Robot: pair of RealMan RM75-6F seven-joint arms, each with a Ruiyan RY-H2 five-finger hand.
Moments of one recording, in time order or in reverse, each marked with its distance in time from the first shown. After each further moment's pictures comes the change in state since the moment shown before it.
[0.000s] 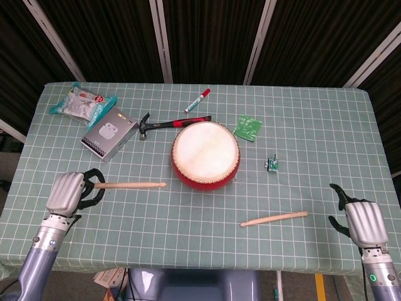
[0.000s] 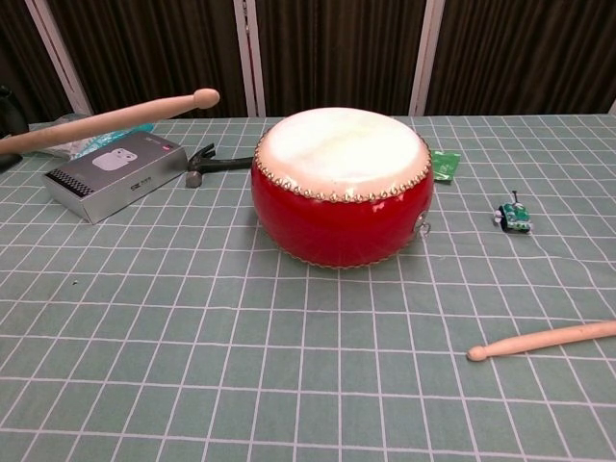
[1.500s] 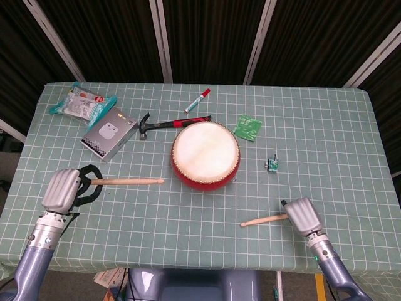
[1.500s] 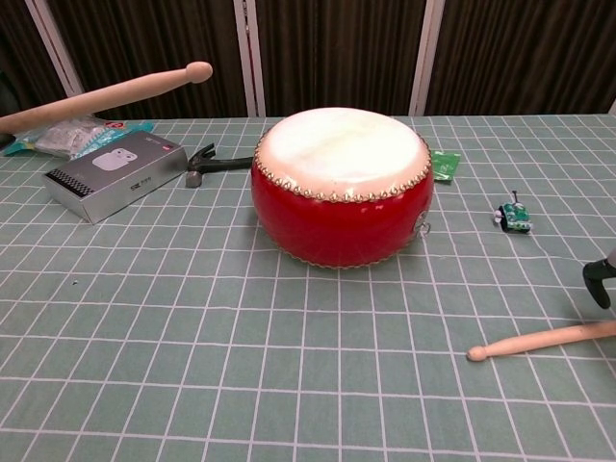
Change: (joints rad) left arm 0.005 0.020 -0.027 -0.001 0.005 -0.009 -0.035; right arm 0.204 -0.282 -0.055 0.190 0.098 -0.324 -0.399
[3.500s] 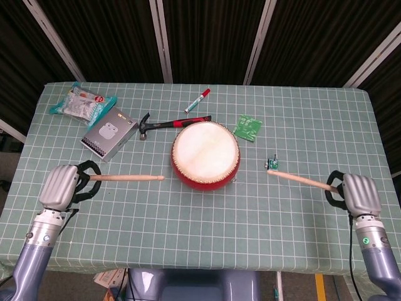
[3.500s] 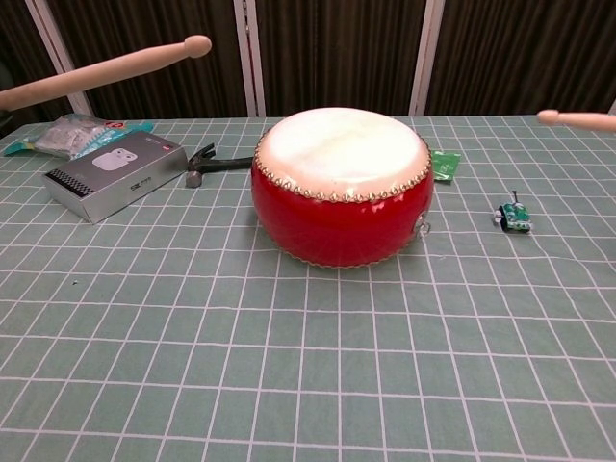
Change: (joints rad) left arm -0.008 0.016 -0.031 -0.013 -0.005 0.010 0.013; right arm -0.022 0.435 0.206 -0.448 0.412 0.061 0.376
